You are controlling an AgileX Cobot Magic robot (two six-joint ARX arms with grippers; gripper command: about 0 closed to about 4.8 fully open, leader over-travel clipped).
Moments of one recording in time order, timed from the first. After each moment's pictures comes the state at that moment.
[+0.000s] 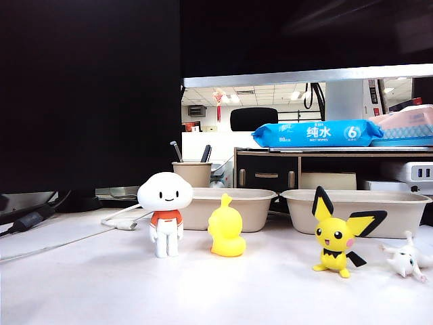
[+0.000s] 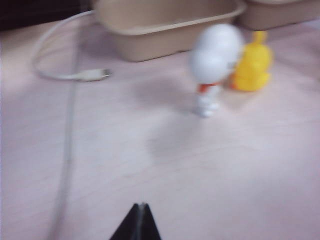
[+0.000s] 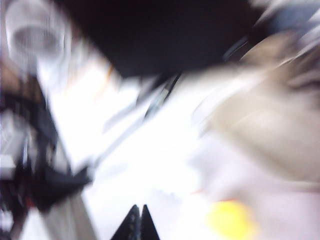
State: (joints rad) left arm -0.53 0.31 0.01 -0.06 0.06 0.03; right arm 0.58 0.84 0.57 0.03 -0.40 0.33
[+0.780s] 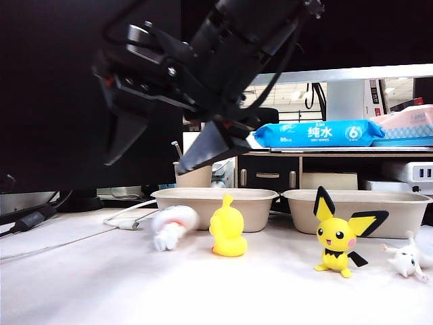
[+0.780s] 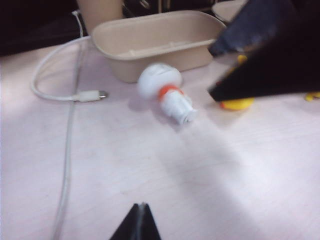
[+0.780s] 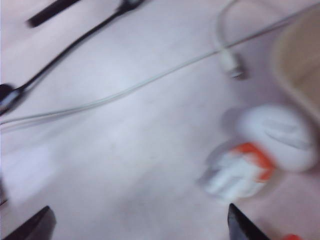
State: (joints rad) left arm -0.54 0.24 0.01 -0.07 0.07 0.03; right arm 0.95 1.59 0.97 -0.07 0.00 0.24
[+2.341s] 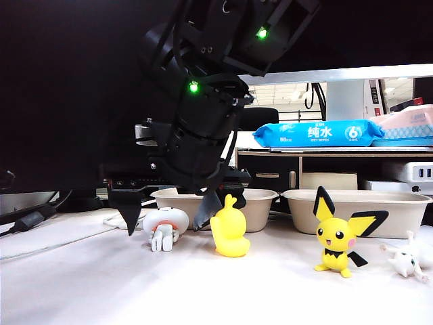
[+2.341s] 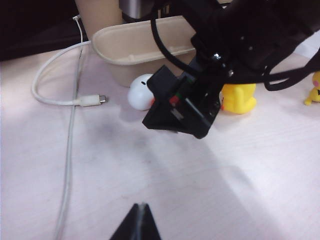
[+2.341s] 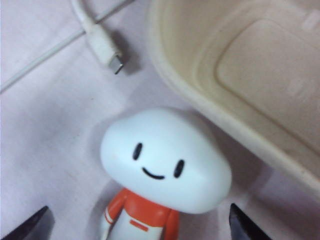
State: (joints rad) left arm -0.54 0.23 0.01 -0.07 0.07 0.03; right arm 0.89 1.94 1.21 -0.13 0.19 0.36
